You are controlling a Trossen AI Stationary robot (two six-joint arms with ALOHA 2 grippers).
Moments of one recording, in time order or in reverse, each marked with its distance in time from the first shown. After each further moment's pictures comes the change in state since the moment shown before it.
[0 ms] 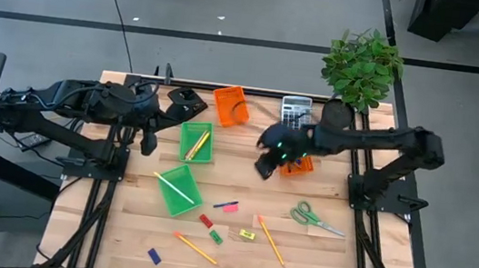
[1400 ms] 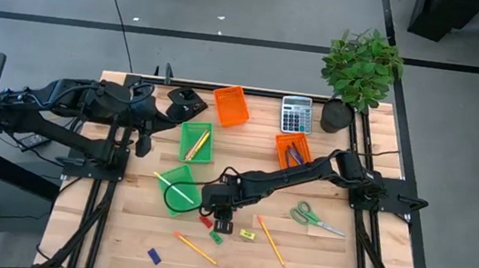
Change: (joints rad) left arm 0.000 -0.021 -0.001 -0.007 0.050 0.090; right arm 0.268 0.706 0.632 -0.136 0.050 -0.404
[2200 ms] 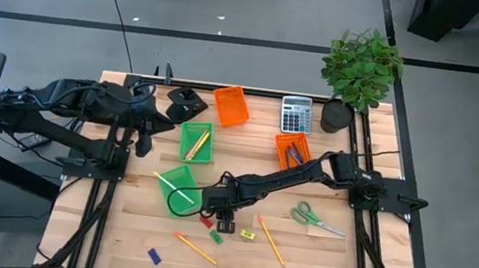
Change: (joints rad) left arm 0.000 0.002 0.000 -0.028 0.006 -0.098; right arm -0.010 0.072 -0.045 0.048 0.004 -0.060
